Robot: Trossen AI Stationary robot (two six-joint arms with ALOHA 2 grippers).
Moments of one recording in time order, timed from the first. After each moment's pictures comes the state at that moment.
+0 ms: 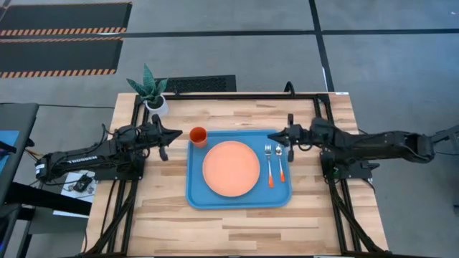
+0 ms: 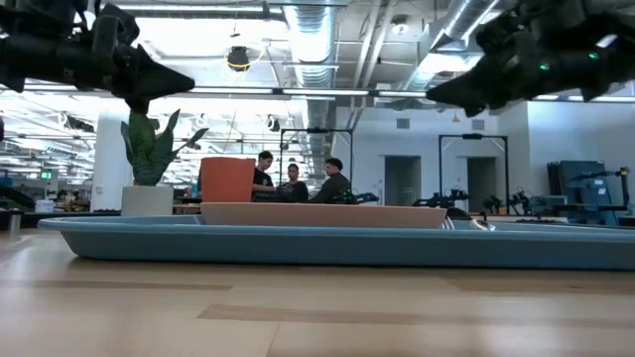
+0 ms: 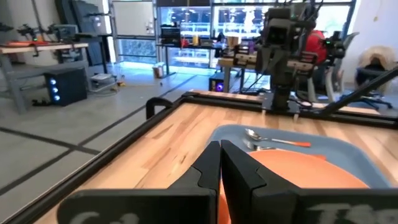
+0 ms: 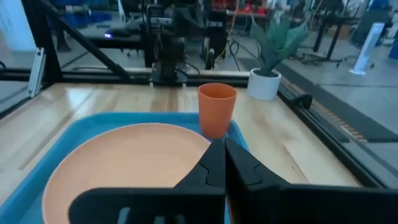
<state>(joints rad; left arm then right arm) 0.30 0.33 0.14 0.17 -0.01 -0.03 -0.29 0.85 0.27 0.48 -0.19 -0.09</state>
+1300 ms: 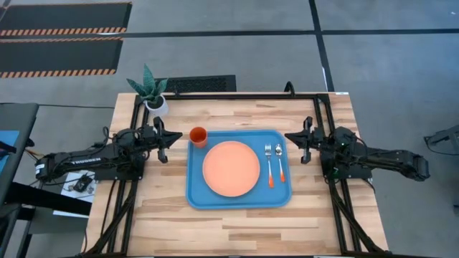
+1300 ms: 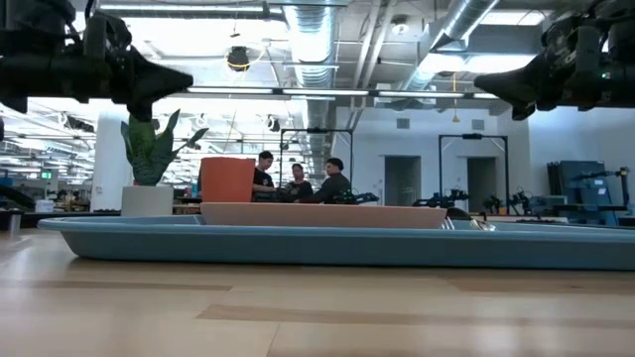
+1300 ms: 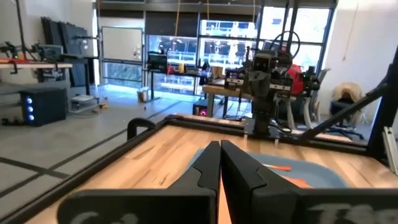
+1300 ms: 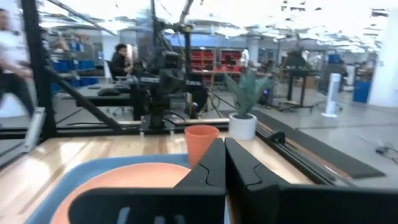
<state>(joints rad) 0.30 0.33 0.01 0.44 0.06 -0.10 -0.31 0.25 0.01 0.40 -0.12 0.00</state>
